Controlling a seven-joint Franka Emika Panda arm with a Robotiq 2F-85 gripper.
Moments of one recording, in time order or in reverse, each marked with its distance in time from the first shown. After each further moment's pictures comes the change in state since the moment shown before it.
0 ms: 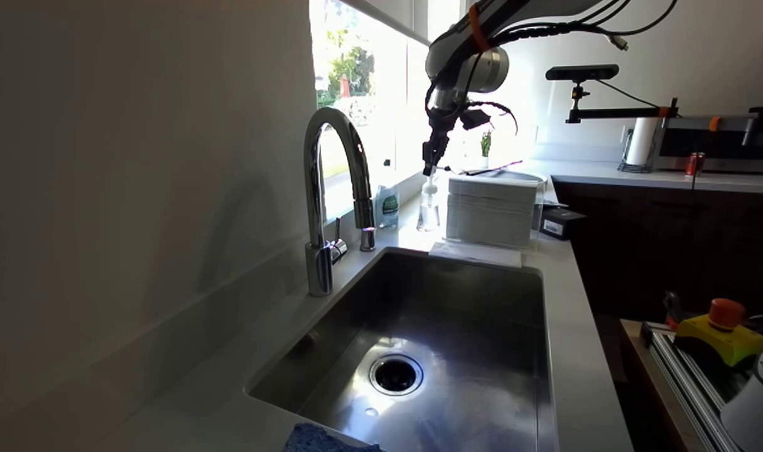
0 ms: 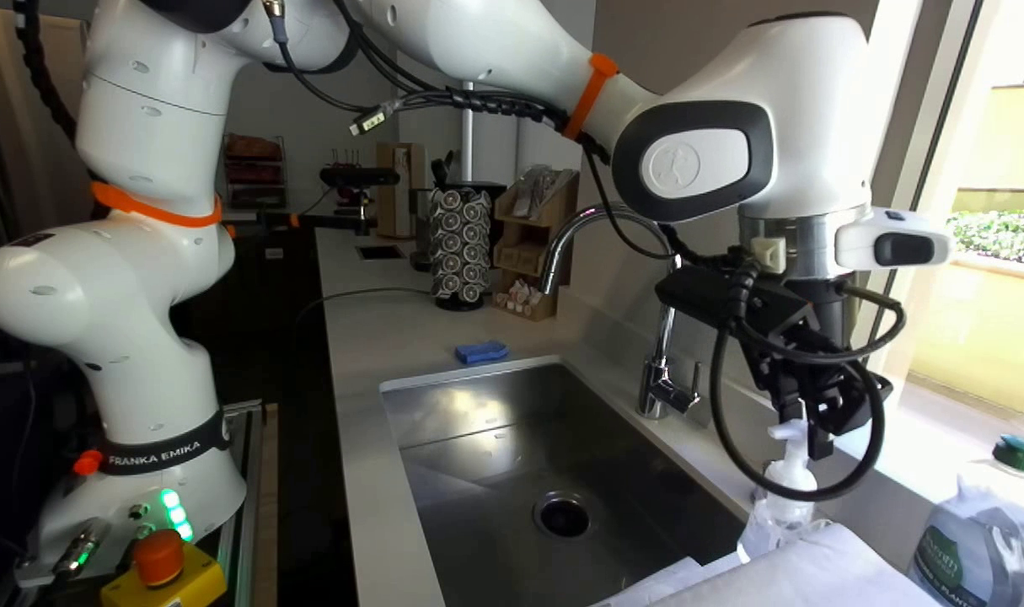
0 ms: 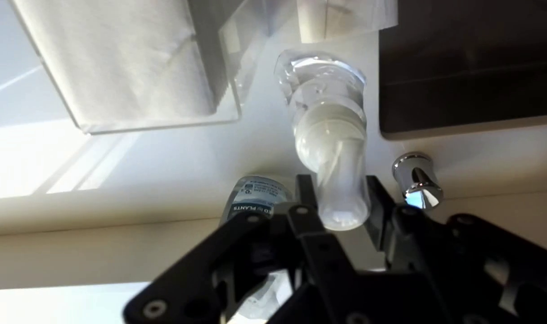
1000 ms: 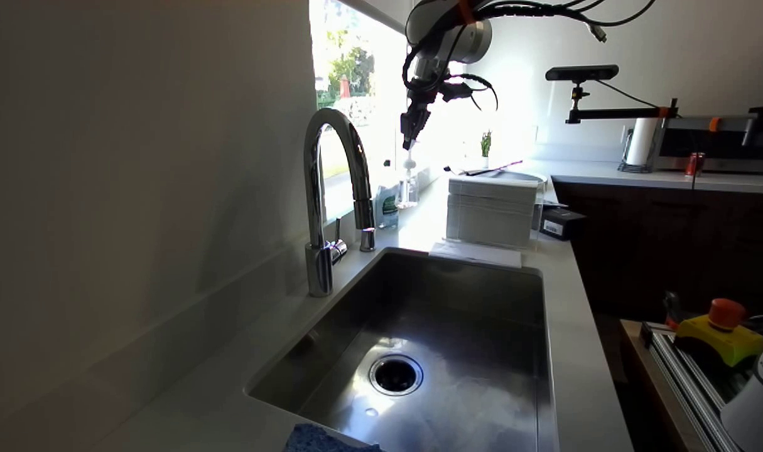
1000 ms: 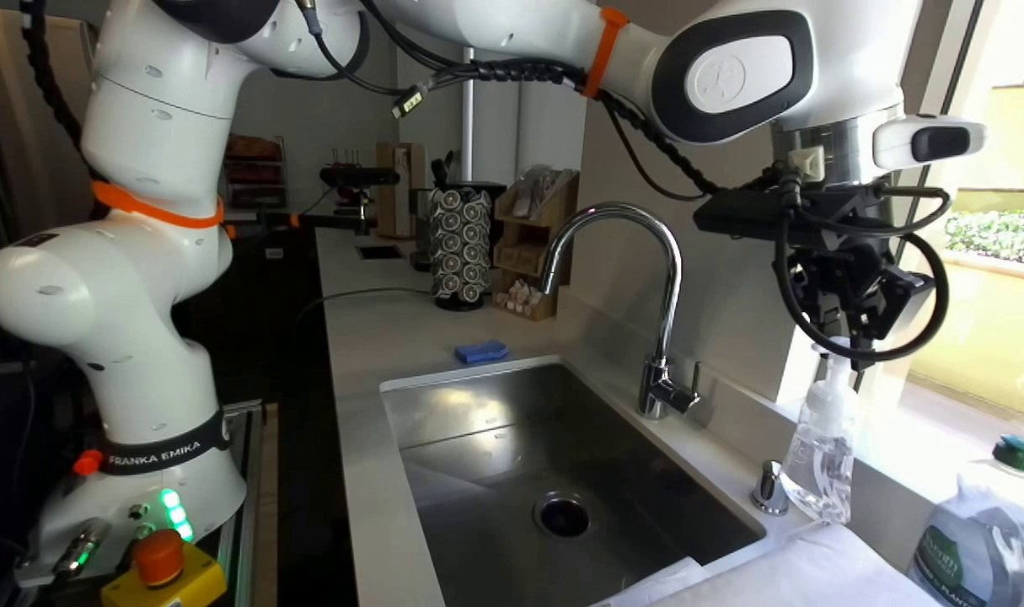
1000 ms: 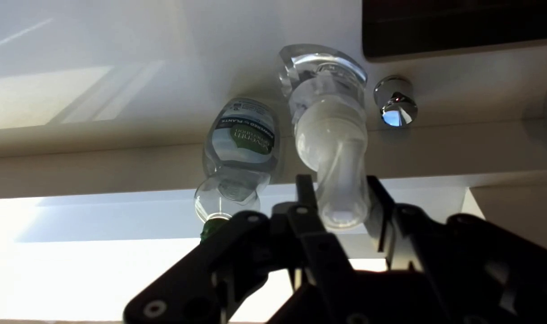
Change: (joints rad) arm 0.036 0.028 0.013 0.198 -0.016 -0.104 0.051
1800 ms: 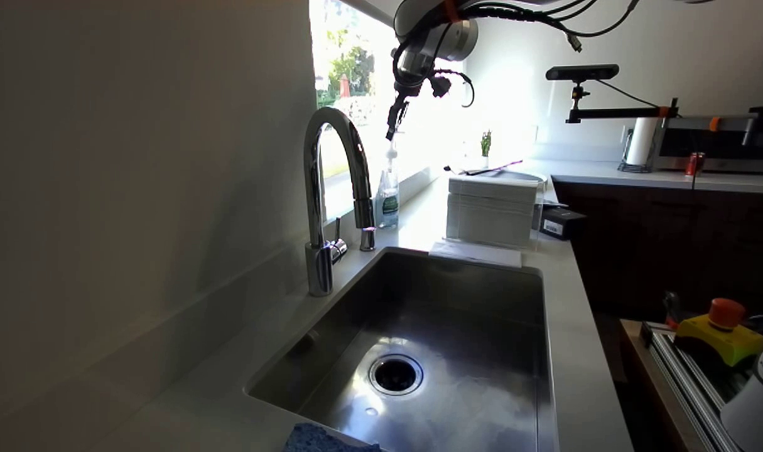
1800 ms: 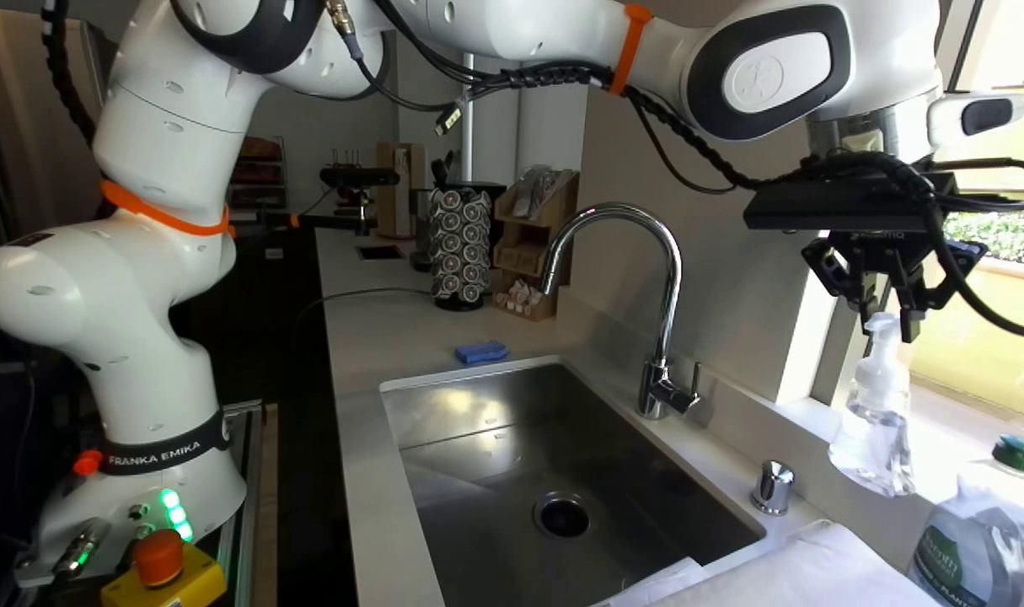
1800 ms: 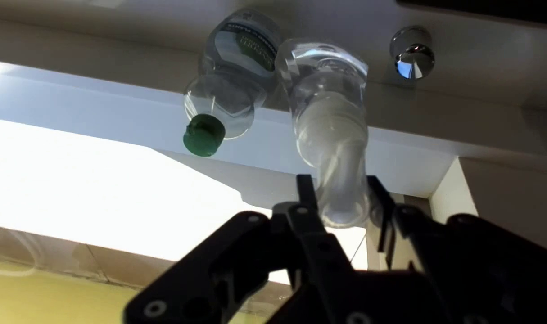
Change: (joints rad) arm -0.056 0.100 0.078 0.173 0.056 0.017 -0.264
